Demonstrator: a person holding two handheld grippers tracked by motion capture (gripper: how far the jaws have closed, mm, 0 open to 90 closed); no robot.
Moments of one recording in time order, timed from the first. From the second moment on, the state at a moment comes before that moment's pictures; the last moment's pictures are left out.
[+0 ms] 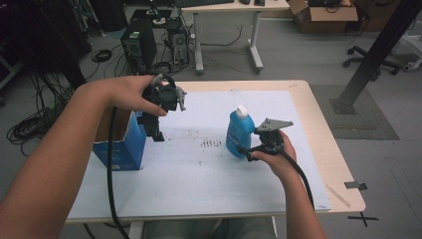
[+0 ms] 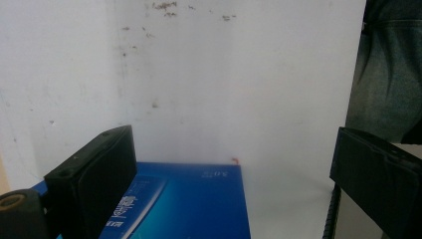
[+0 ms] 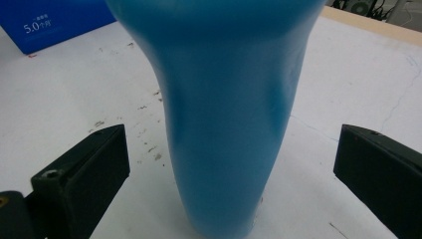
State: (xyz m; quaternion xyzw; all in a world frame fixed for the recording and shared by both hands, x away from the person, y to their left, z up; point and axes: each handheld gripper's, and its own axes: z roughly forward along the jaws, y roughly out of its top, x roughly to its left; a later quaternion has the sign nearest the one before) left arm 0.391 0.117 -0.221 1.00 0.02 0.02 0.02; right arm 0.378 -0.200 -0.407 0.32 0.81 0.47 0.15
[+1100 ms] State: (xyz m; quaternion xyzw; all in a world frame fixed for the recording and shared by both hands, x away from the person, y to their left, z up) left arm 0.391 0.116 -0.223 1.00 0.02 0.02 0.02; right arm 0.375 -0.181 -0.432 0.35 0.74 0.53 0.22
